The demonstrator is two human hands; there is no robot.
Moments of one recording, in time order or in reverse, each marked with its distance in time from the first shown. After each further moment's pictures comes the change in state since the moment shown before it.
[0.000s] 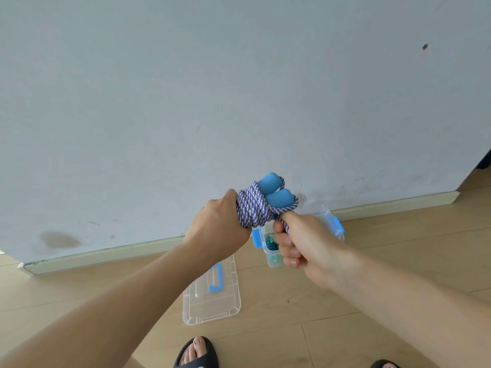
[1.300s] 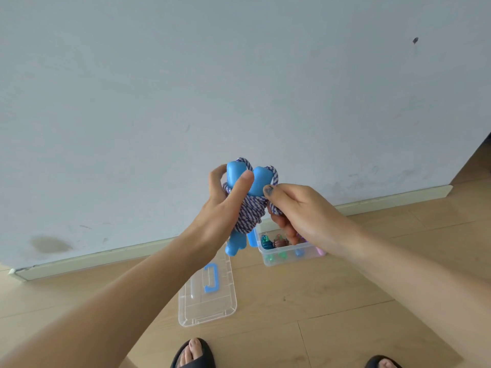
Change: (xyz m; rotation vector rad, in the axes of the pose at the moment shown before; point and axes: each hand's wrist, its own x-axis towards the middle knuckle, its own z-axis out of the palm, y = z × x) left_hand -0.005 0.033 -0.019 -1.021 -0.211 -0.132; right_hand -0.005 -0.032 -0.027 -0.454 -0.074 -0.491
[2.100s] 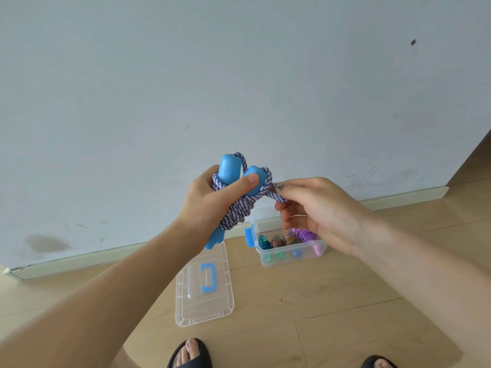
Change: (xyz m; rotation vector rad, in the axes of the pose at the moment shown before) left_hand 0.009 0.011 -0.005 -0.055 0.100 0.075; right_hand 0.002 -0.001 -0.017 0.389 0.034 0.185
